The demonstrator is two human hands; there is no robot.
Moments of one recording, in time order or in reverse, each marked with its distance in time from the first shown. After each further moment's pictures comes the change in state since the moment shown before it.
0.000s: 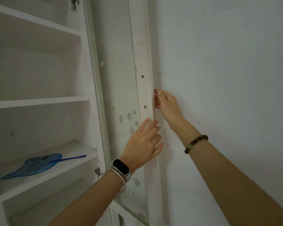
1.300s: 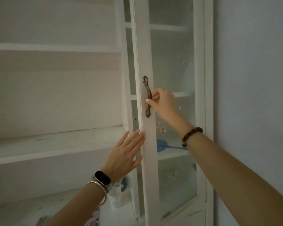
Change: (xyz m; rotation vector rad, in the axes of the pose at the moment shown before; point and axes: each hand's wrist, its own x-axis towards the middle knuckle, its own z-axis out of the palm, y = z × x) left_hand -0.311 -0.181 -0.139 0.441 -0.414 -0.412; right_hand -0.048 -0.077 0.340 -0.109 -0.357 -0.268
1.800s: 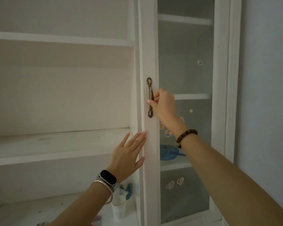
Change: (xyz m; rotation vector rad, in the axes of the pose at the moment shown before) left_hand 0.011 -0.040 0.058 0.035 -0.153 -0.129; right_hand 0.041 0.018 0.072 -0.039 0.049 -0.040
